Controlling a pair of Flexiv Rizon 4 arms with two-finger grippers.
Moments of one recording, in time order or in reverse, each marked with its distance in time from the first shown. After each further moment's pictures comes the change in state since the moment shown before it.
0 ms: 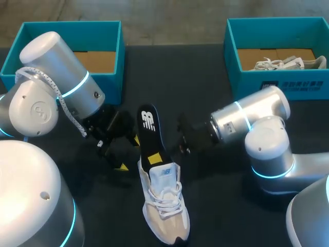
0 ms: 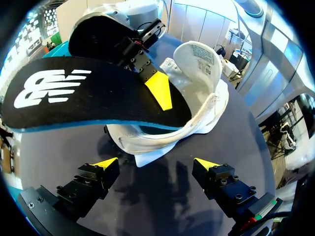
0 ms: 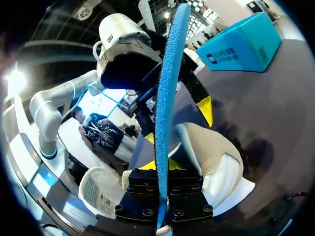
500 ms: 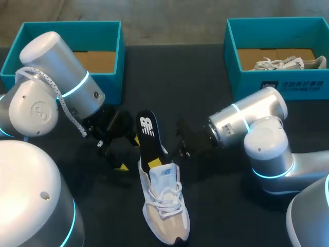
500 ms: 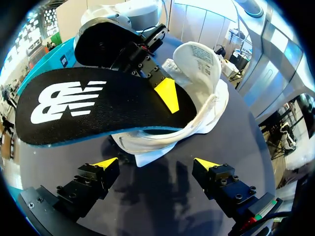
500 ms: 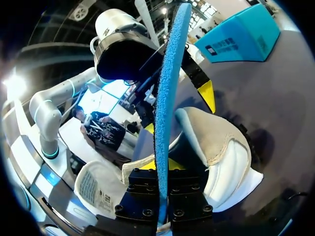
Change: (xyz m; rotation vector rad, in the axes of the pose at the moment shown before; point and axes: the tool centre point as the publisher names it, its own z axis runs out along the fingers) left arm 0.000 0.000 0.000 0.000 0.000 0.000; right arm 0.003 -0.014 0.005 0.044 0.019 0.029
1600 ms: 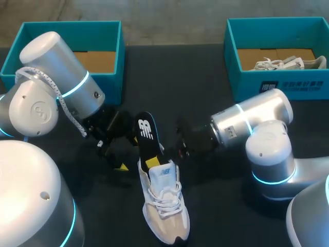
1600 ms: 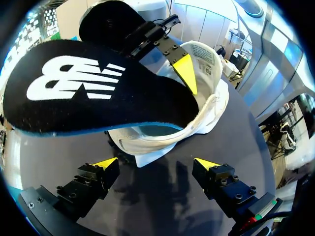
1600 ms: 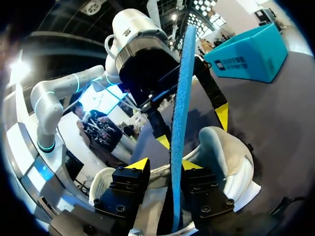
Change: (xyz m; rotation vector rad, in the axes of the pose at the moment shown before) left arm 0.000 0.000 0.000 0.000 0.000 0.000; right arm 0.016 0.018 -0.003 -0.077 -0.038 -0.113
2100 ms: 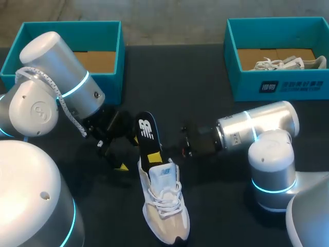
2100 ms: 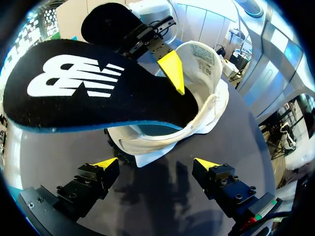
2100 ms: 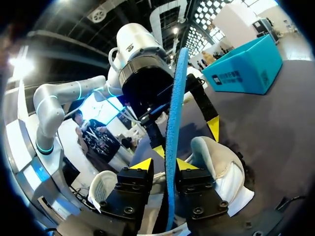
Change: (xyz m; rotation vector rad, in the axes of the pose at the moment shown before) left arm 0.000 0.000 0.000 0.000 0.000 0.000; right arm -0.005 0.010 -0.007 -0.131 -0.011 -0.026
